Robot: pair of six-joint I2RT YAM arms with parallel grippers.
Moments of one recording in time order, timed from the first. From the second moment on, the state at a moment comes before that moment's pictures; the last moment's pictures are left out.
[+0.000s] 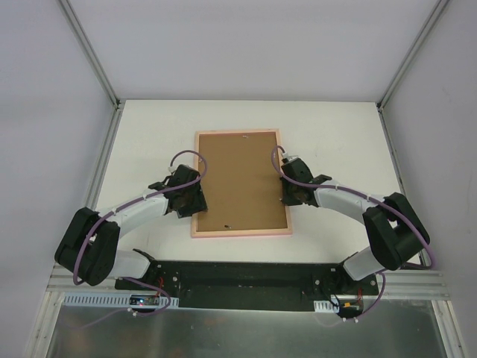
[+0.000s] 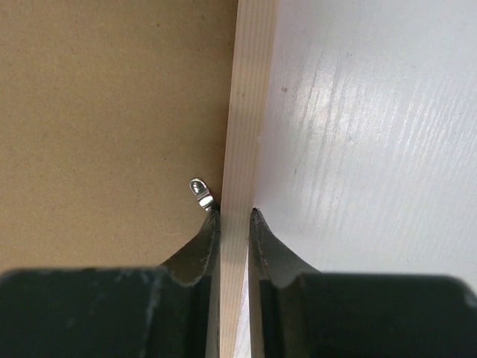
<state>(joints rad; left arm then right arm) -0.49 1.33 0.64 -0.42 -0.02 -0.78 0.60 1.52 0.80 -0.34 0.13 0.40</state>
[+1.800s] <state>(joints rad) -0.34 1.55 0.83 -0.41 0.00 -0.66 0.60 1.51 0.80 -0.34 0.13 0.39</state>
